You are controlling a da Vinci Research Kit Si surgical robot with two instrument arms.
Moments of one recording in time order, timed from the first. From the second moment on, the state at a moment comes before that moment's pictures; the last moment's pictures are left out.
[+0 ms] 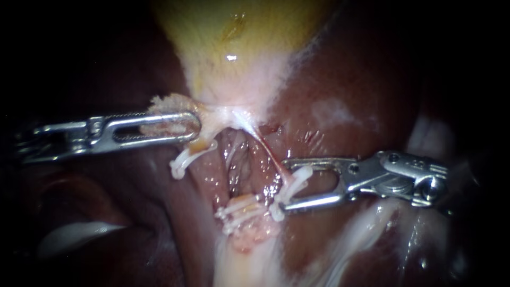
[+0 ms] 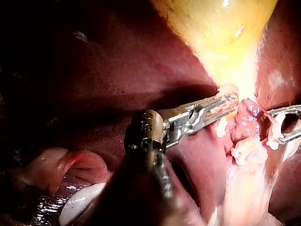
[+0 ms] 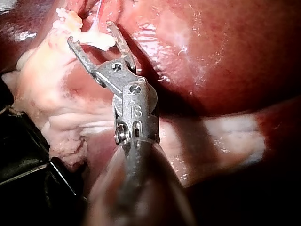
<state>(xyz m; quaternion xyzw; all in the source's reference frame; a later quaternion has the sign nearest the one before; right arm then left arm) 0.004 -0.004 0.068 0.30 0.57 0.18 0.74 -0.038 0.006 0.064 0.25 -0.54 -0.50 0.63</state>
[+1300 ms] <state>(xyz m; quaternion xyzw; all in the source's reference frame) 0.008 -0.005 0.069 0.30 0.58 0.17 0.74 -0.038 0.006 0.064 0.25 -0.54 -0.50 0.63</state>
